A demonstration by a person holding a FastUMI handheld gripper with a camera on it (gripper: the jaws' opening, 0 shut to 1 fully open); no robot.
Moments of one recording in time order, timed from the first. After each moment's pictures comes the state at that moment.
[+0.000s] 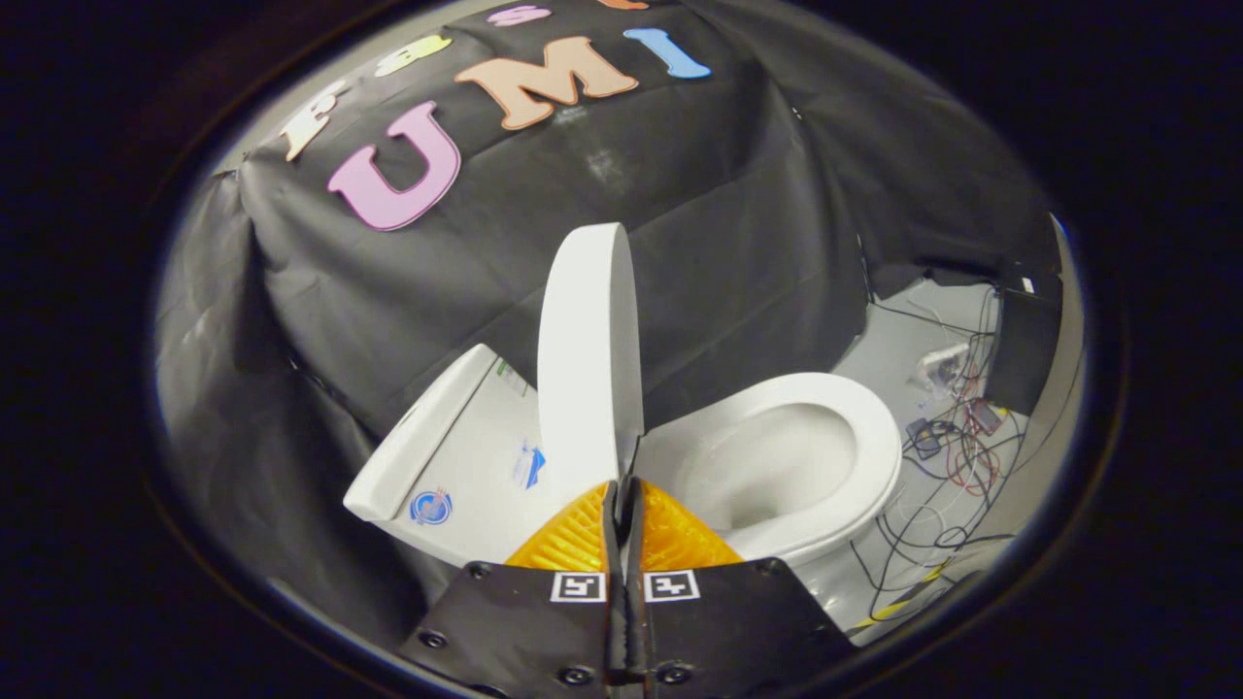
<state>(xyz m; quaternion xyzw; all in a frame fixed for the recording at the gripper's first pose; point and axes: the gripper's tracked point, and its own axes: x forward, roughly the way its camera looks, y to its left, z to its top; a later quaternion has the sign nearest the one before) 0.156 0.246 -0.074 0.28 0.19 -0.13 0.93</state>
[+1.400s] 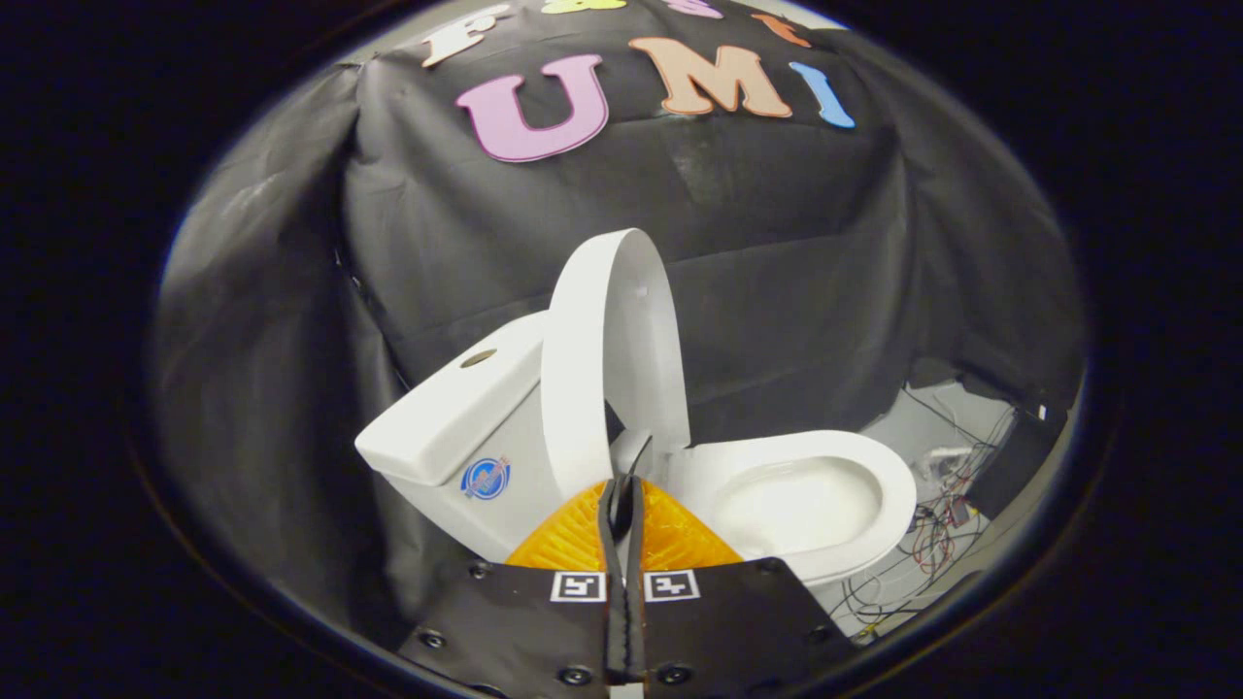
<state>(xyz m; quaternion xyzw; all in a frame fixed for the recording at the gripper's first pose) 0.201 0.346 -0.046 0.11 0.19 -0.08 0.97</state>
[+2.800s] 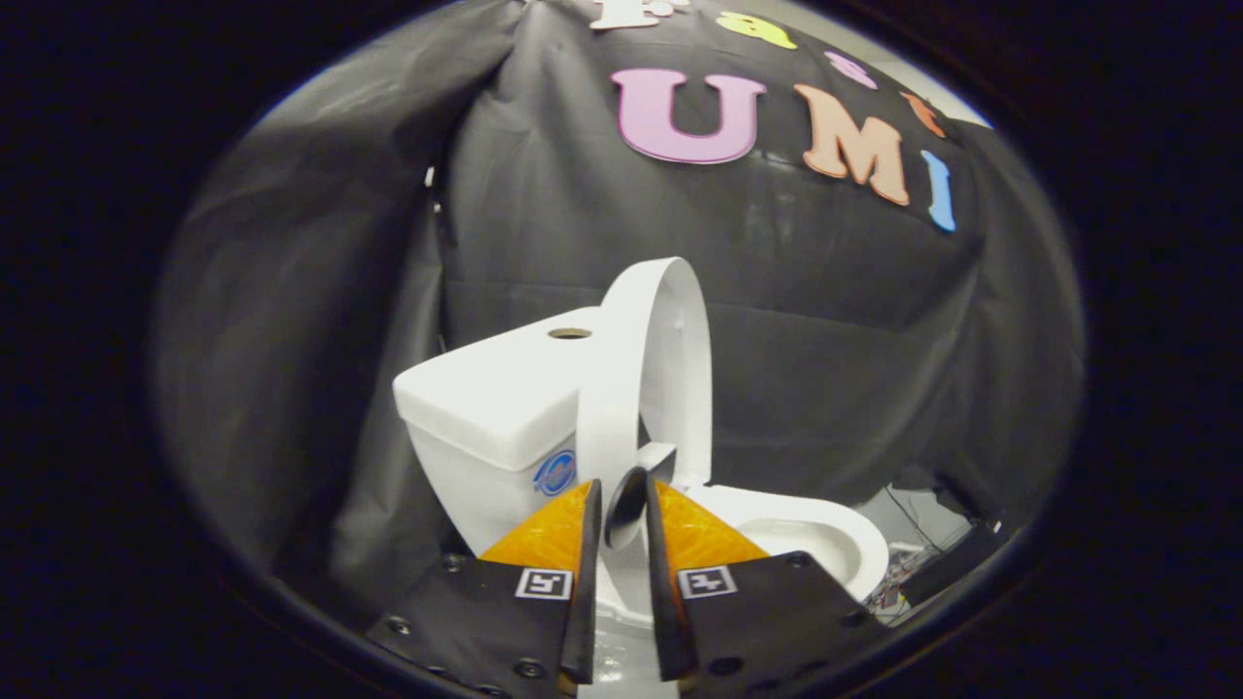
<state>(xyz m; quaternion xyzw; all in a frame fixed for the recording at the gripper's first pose) 0.229 0.431 -0.048 -0.07 0.17 -0.01 0.98</state>
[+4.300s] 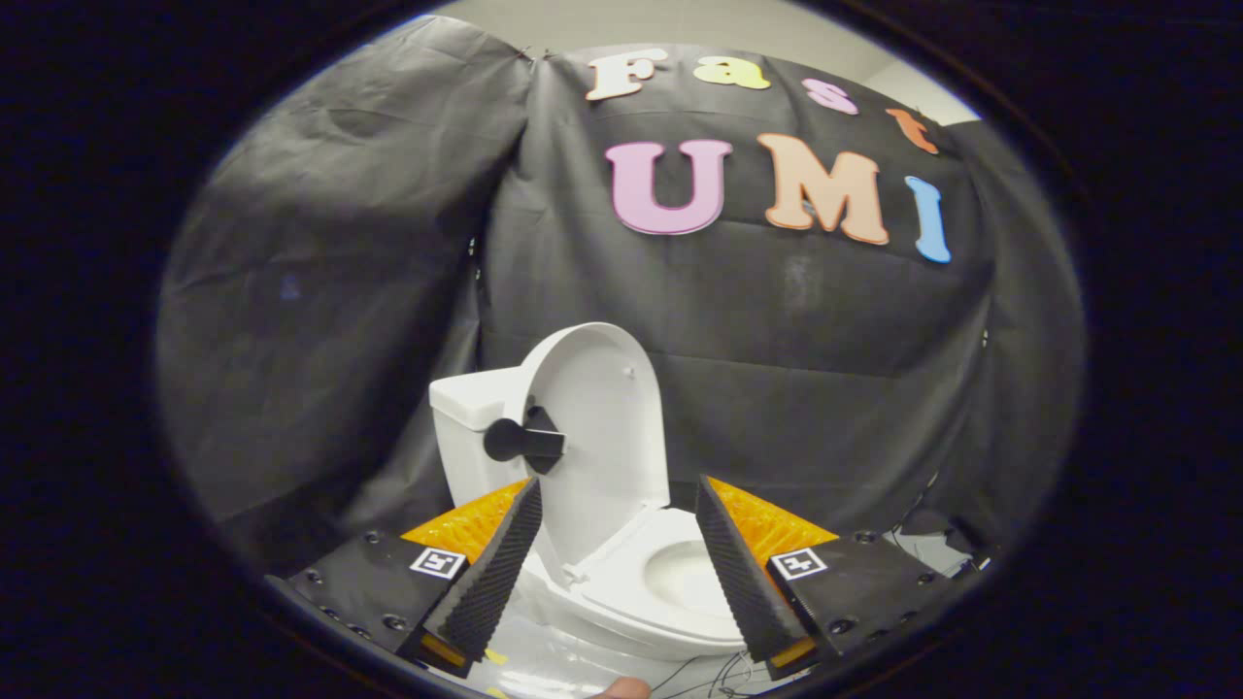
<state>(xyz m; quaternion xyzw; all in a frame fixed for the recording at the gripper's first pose) 0.102 0.267 -0.001 -0.03 0.06 0.03 1.00</state>
